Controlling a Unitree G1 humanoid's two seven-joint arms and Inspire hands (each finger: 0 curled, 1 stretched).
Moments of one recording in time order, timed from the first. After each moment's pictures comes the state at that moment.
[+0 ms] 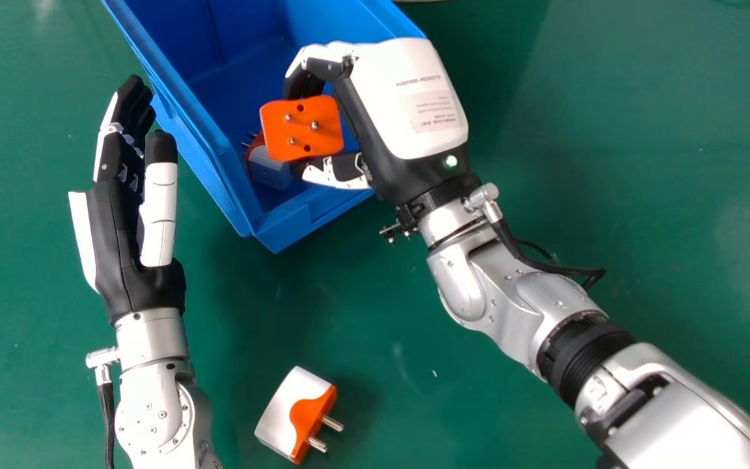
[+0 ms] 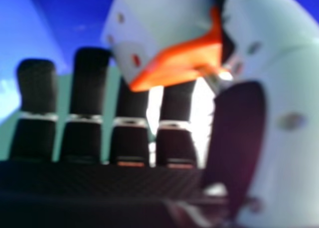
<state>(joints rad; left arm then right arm) -0.30 0.06 0.28 0.99 -0.13 -1.03 -0.02 -0.80 0.02 0.57 1.13 -0.87 -0.36 -0.82</state>
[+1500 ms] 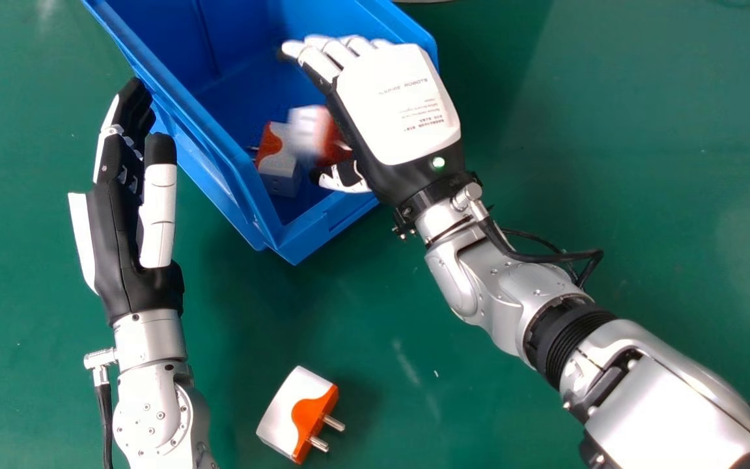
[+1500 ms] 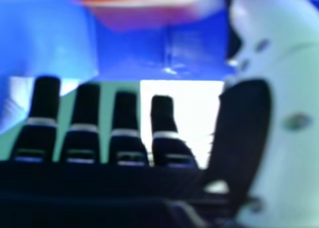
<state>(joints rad) -0.30 0.07 0.28 1.00 -0.12 -1.03 -0.02 -0.87 0.04 0.69 1.24 -0.88 -0.19 -0.92</state>
